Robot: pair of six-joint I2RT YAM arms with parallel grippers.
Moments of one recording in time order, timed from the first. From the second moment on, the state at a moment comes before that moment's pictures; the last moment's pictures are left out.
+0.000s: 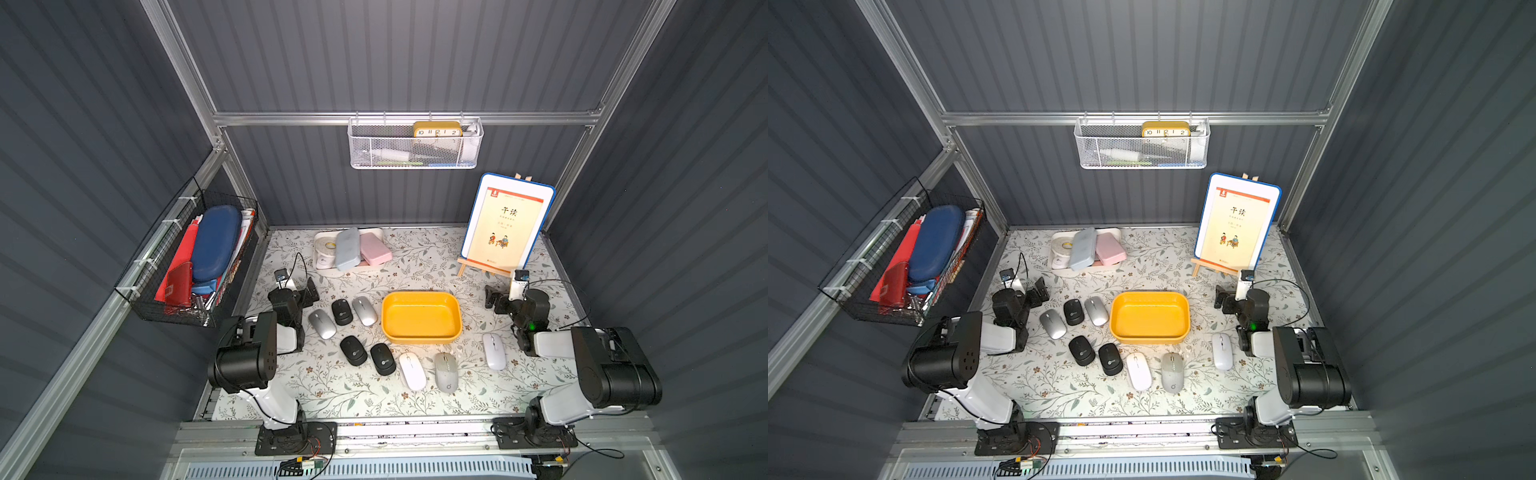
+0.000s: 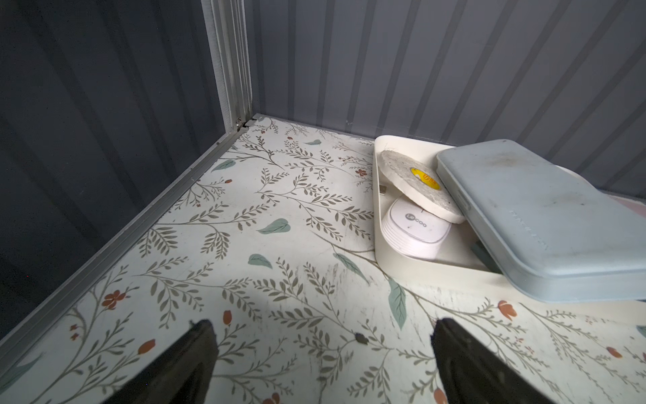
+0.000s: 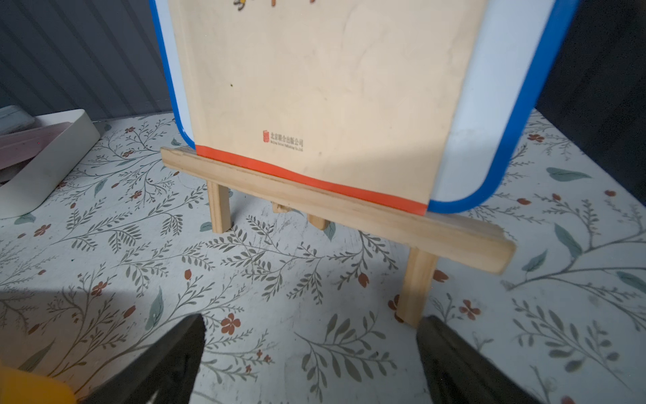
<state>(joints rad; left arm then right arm) 0.08 1.71 0.46 0.99 -0.01 -0.09 -0.04 1.54 0.37 0.80 -0.11 0.08</state>
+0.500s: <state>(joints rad) 0.09 1.69 0.48 0.92 0.06 -0.07 -0.04 1.54 0.38 0.80 -0.07 0.10</state>
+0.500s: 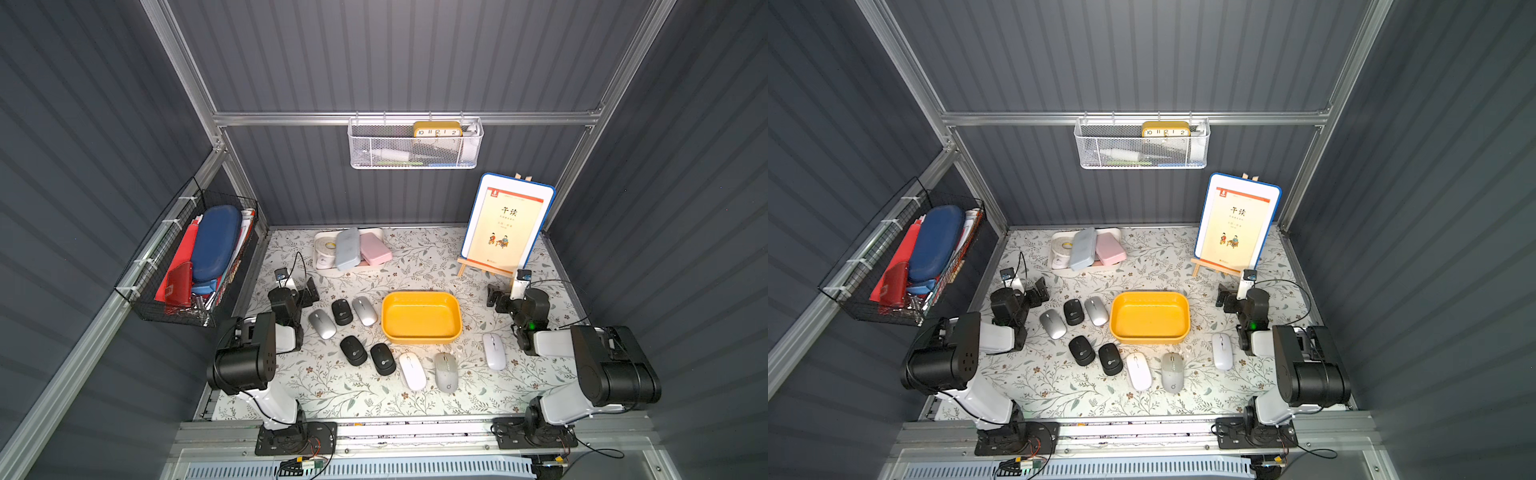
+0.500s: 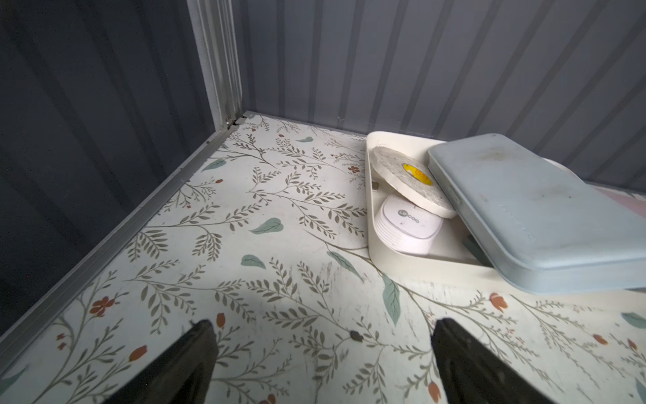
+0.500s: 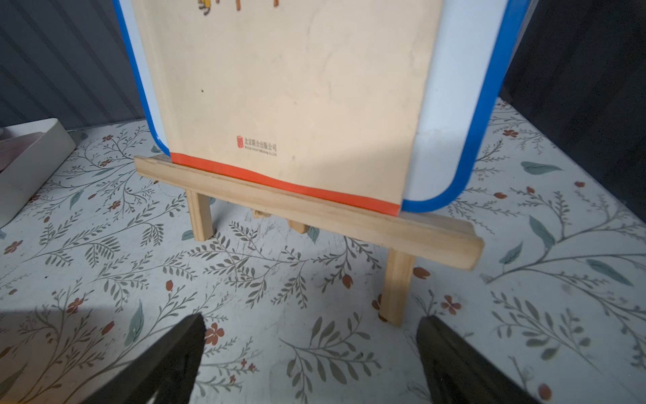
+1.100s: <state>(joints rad) -0.13 1.48 1.02 -0.06 0.02 -0.22 0.02 1.22 0.77 0.04 0.13 0.56</state>
